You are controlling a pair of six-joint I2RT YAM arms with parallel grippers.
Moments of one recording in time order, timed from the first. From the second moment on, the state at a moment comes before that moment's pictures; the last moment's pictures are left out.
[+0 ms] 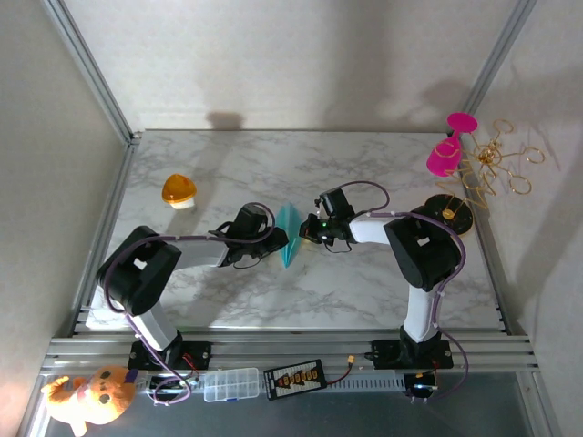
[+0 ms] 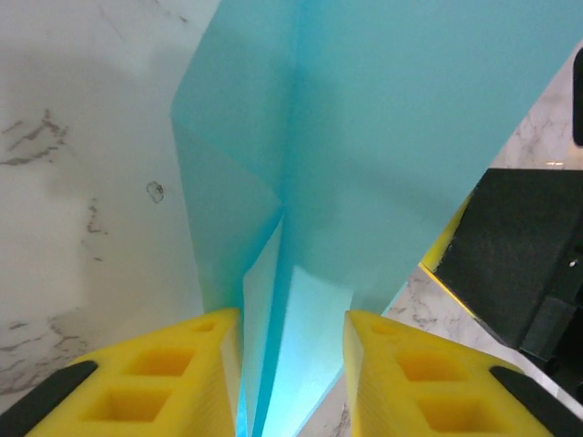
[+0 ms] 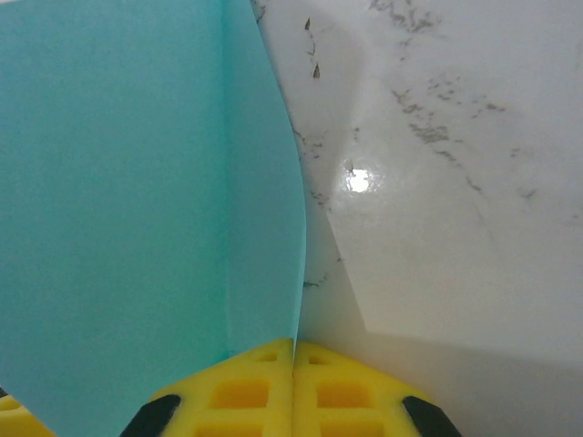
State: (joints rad) left arm -0.59 1.71 0.77 0.12 0.24 -1.00; right arm 0.55 1.91 0.98 0.02 -0.43 0.77
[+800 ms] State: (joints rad) left arm -0.66 1.74 0.85 0.03 0.23 -0.86; right arm 0.55 1.91 0.99 0.00 -0.43 0.77
